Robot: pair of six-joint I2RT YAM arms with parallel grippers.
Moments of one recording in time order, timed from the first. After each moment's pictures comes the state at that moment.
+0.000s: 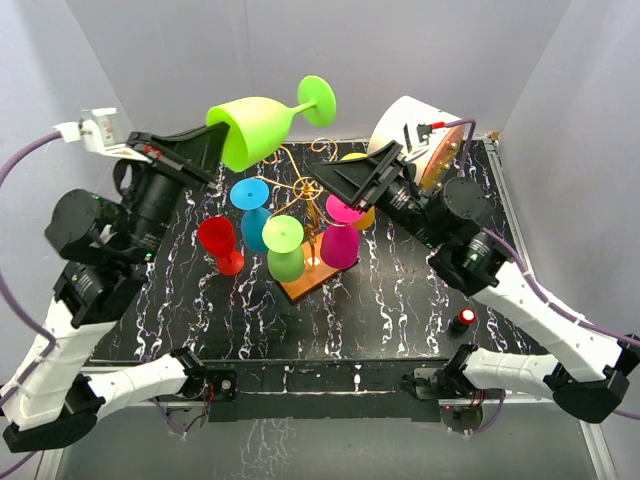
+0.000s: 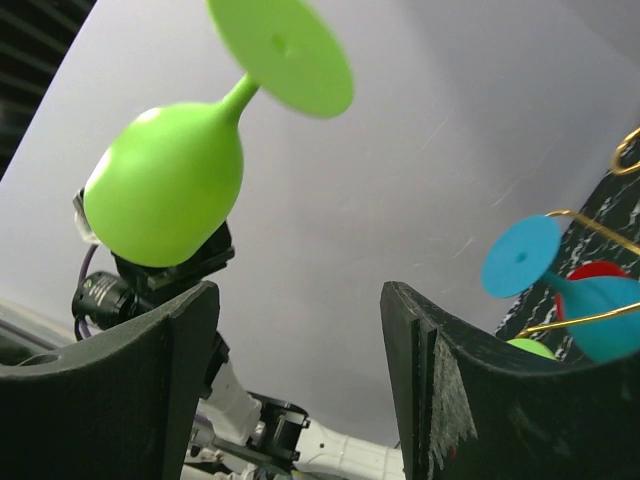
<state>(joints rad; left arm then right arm) -0.79 0.93 1.56 -0.20 -0.35 -0.37 0.81 1.07 1.28 0.11 -0.10 1.10</state>
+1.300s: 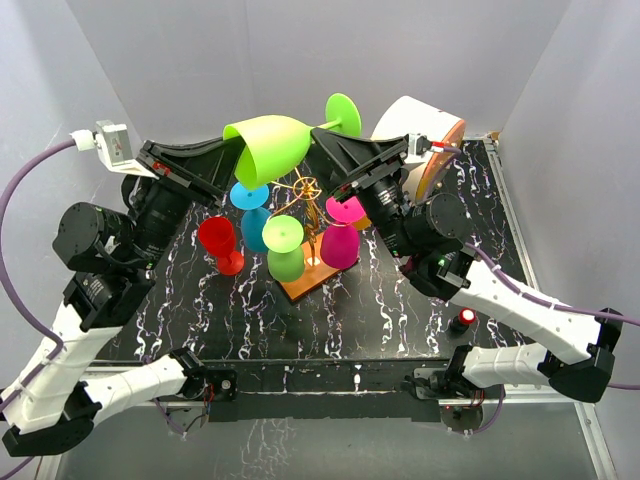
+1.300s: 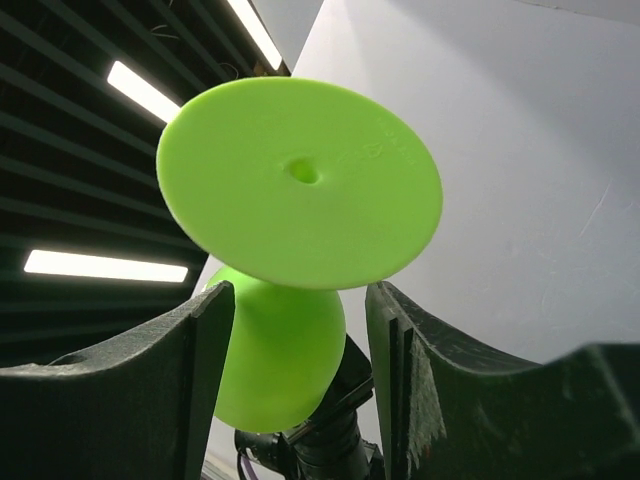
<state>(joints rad) -0.79 0.91 1.44 -0.06 -0.14 -0.40 1.02 1.18 1.27 0.46 0.35 1.34</state>
